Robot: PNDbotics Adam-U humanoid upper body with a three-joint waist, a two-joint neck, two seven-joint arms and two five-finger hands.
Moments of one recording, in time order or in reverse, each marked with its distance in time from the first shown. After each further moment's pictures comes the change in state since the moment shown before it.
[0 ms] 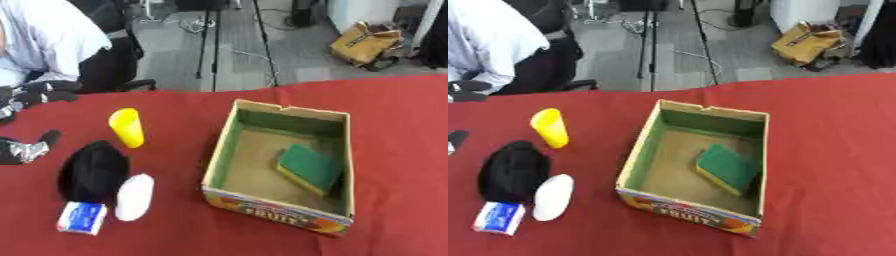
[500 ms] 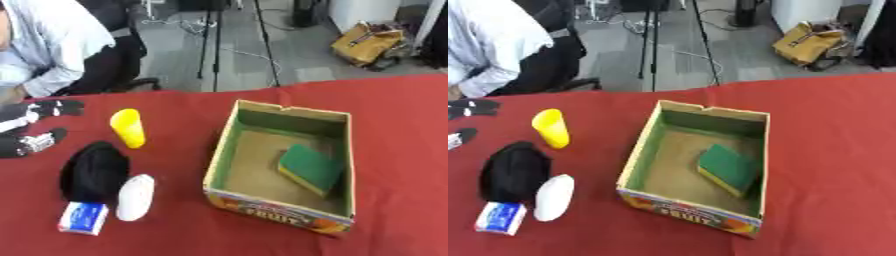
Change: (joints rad) left arm -0.022 -0.033 0.014 0.074 -0.013 0.126 -0.126; right arm -0.001 0.008 0.001 0.000 0.009 0.018 0.000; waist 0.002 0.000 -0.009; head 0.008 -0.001
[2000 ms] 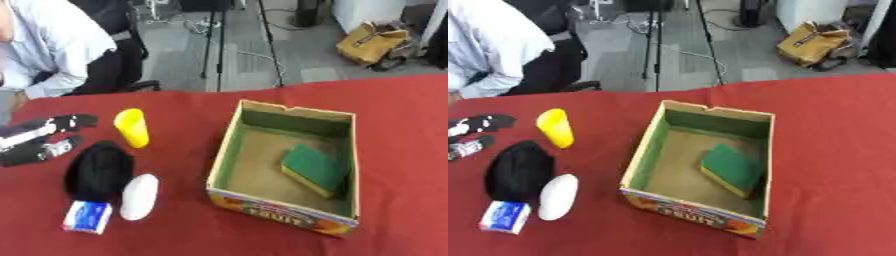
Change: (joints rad) left arm 0.020 -0.079 0.029 0.067 0.063 0.075 -0.075; right arm -0.016 0.010 0.018 0.000 0.004 0.052 0.013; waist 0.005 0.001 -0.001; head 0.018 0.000
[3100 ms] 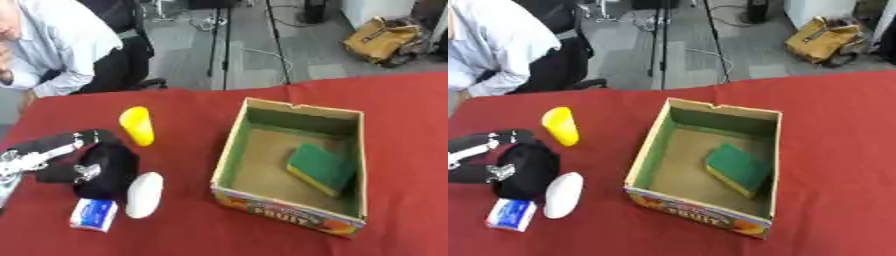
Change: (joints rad) left arm 0.039 -0.122 0.057 -0.088 -0.326 0.064 0.135; right arm 0.000 0.010 0.000 0.000 -0.001 0.025 0.011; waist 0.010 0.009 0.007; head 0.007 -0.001
